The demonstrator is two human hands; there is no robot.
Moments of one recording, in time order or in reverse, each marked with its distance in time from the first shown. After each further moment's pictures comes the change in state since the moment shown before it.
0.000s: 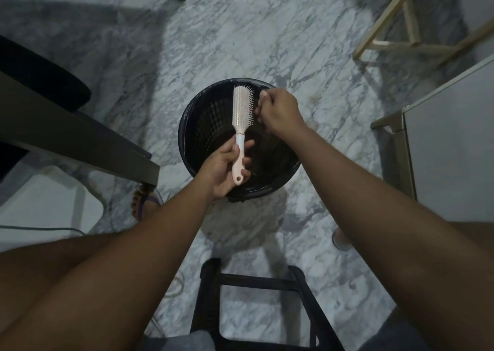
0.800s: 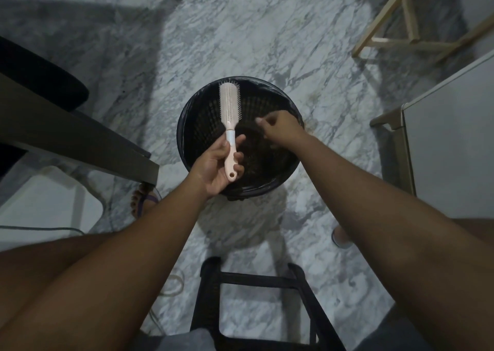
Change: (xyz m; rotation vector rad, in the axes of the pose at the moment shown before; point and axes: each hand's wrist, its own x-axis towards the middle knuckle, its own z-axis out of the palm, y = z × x) left_hand -0.004 0.006 -0.008 -0.105 -0.037 0.011; right_hand -0.012 0.032 -0.004 -0.123 -0.264 0.202
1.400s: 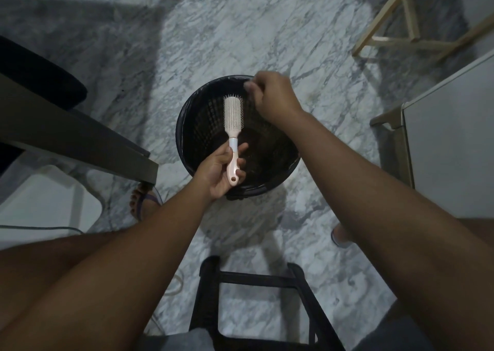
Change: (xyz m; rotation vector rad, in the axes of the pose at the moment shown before) left_hand 0.006 -0.013 -0.005 0.024 0.092 -0.050; right_hand 0.004 -0.057 -0.022 -0.095 0.295 -0.392
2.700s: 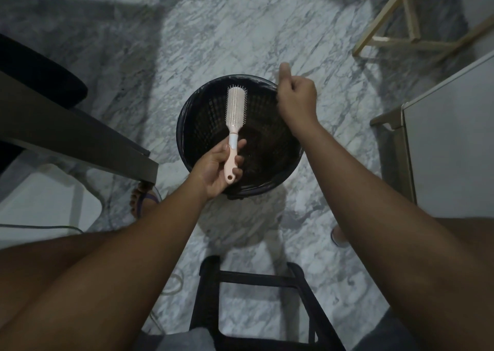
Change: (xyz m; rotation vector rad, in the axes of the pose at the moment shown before) left_hand -0.002 0.008 -0.007 0.021 -0.053 0.012; right_hand -0.013 0.019 -0.006 0.391 0.292 0.292
